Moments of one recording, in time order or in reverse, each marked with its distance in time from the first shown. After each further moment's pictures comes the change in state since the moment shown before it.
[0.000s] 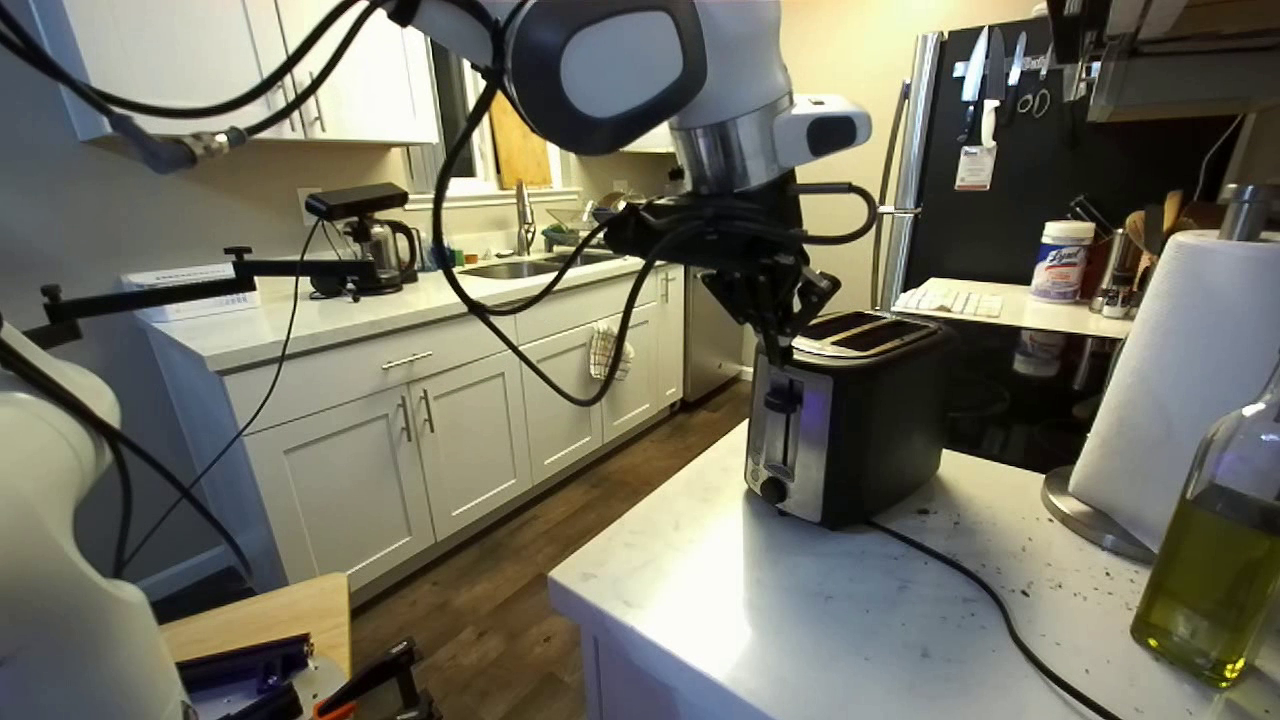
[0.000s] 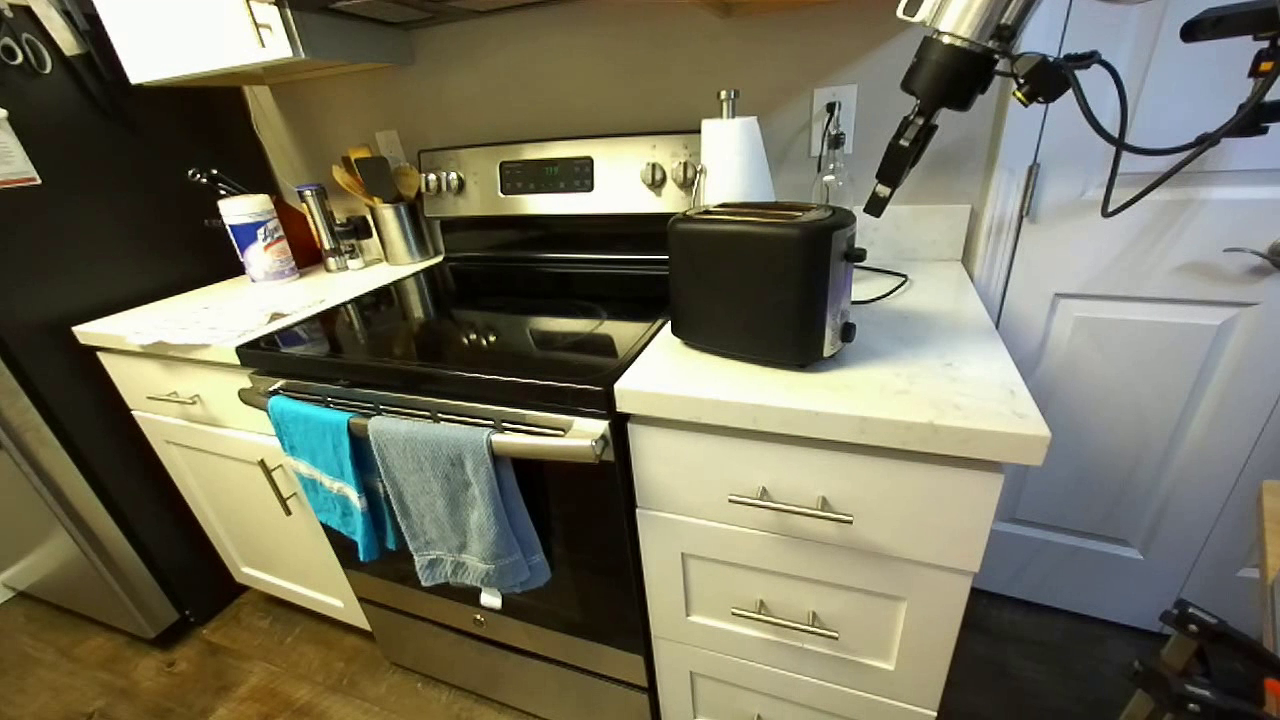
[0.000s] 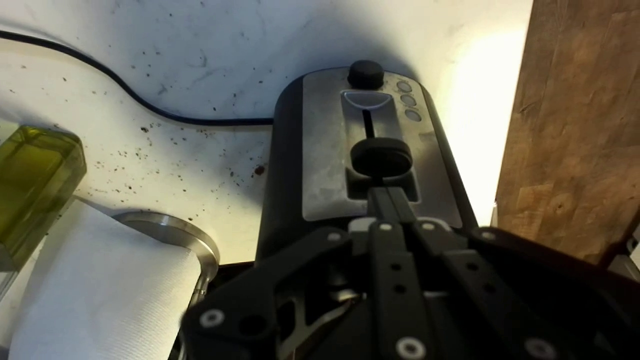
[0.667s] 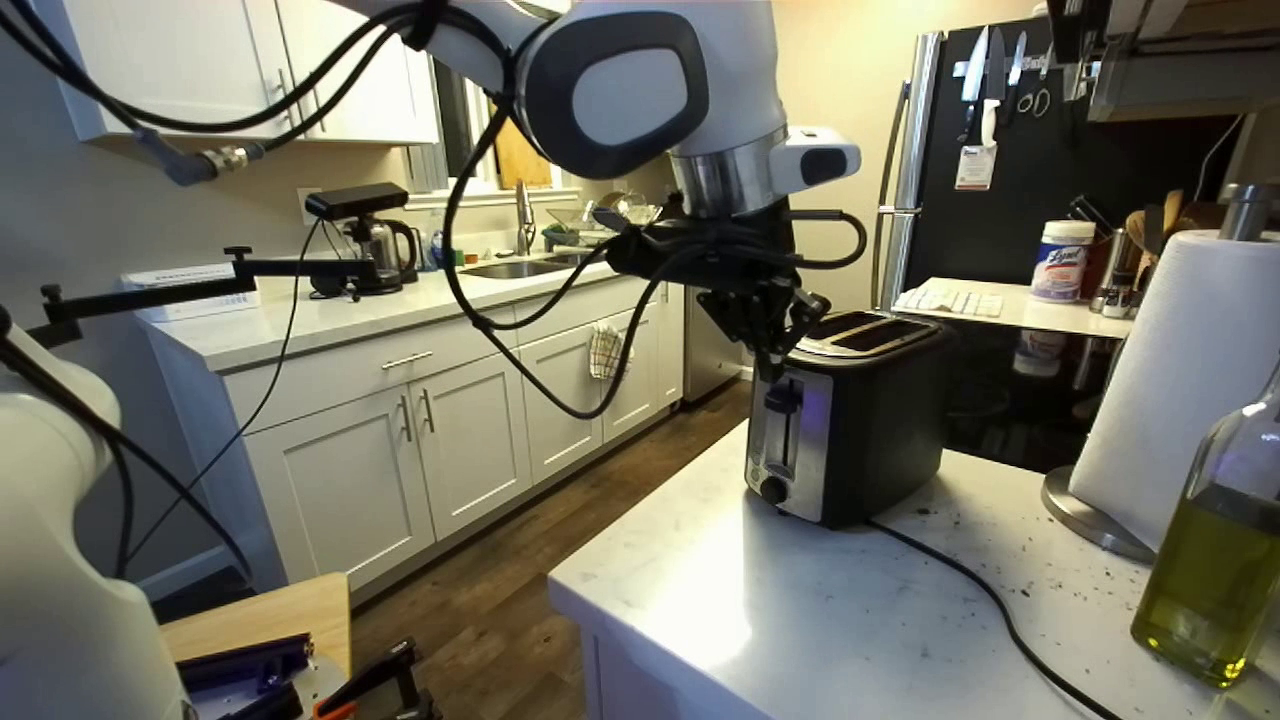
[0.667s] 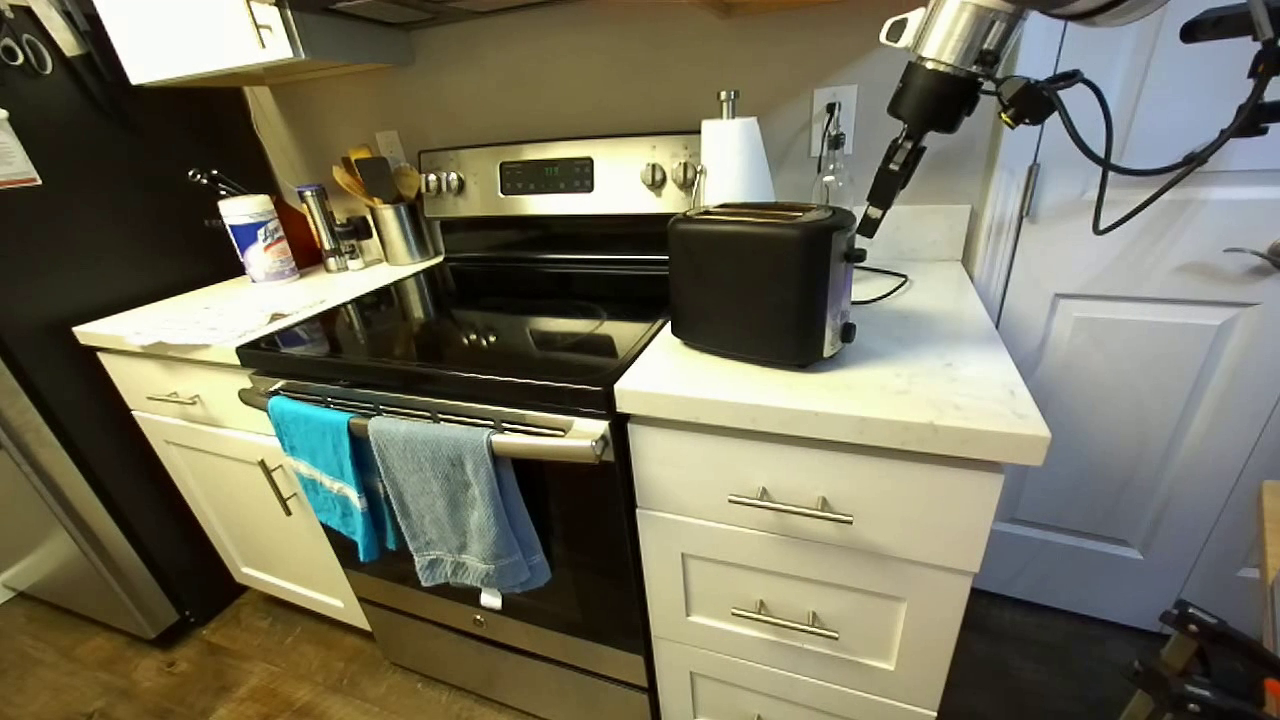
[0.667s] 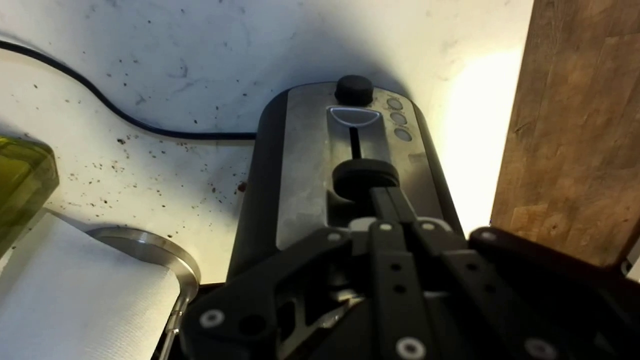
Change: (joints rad) arm 0.000 0.039 0.025 -0.004 -0.008 0.011 0.000
